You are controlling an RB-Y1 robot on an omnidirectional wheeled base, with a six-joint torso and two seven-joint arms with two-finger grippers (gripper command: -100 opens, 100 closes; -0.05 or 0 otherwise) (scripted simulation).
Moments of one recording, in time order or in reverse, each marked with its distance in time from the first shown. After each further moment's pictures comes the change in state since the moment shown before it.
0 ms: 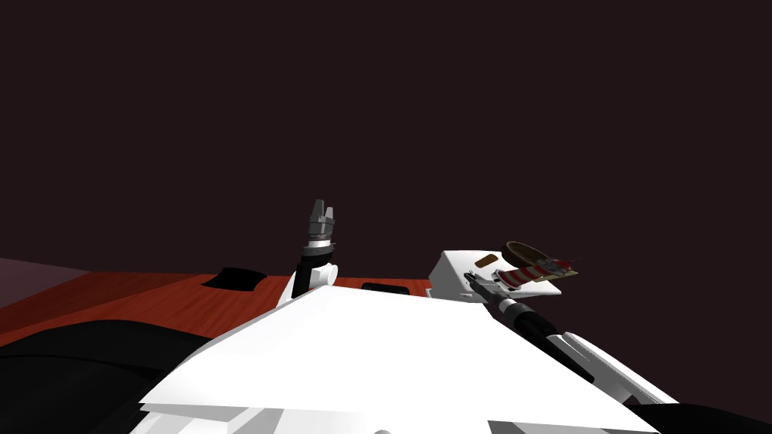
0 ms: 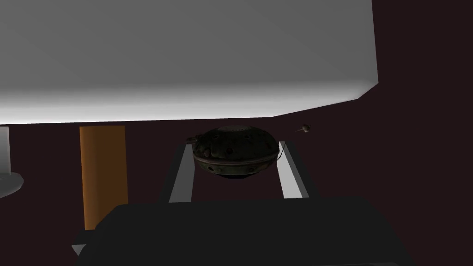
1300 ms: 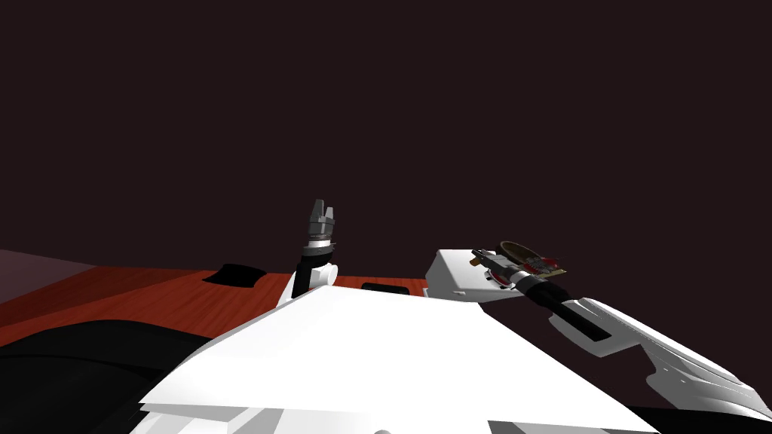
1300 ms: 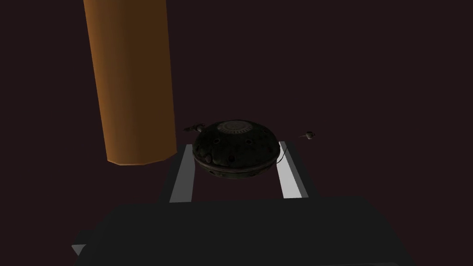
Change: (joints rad) left arm 0.000 0.000 0.000 0.000 0.000 0.000 0.000; right arm -0.208 -0.143 -0.096 0.186 -0.112 -0.234 -0.037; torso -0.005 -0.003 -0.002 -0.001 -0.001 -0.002
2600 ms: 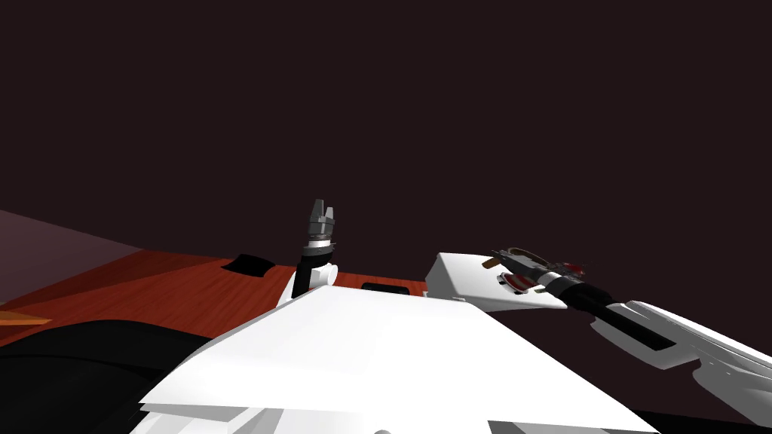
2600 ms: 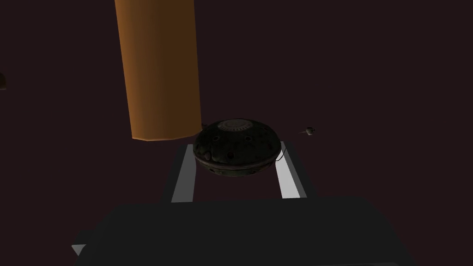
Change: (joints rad) left arm 0.000 0.000 0.000 0.000 0.000 0.000 0.000; right arm -0.119 -0.127 0.039 0.360 -0.062 -0.246 -0.066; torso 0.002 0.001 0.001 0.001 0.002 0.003
